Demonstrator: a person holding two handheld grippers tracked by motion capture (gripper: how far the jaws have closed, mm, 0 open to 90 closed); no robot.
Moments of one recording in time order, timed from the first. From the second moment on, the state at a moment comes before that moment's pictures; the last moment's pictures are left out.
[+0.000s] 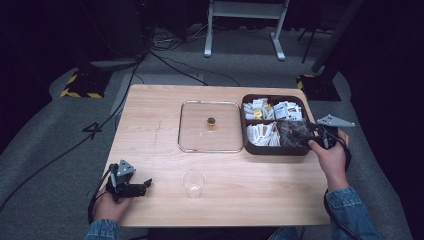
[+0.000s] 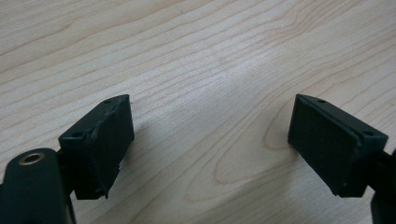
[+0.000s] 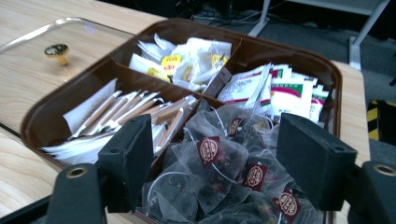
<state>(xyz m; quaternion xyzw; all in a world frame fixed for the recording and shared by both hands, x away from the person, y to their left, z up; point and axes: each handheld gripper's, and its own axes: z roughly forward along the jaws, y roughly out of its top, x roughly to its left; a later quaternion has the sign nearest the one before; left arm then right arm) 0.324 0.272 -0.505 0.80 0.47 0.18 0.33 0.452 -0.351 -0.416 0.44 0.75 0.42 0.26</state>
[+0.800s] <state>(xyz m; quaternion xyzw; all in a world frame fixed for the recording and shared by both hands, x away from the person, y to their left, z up) 0.324 0.272 -0.505 0.80 0.47 0.18 0.33 0.473 -0.346 -0.454 0.45 0.78 0.36 0.25</state>
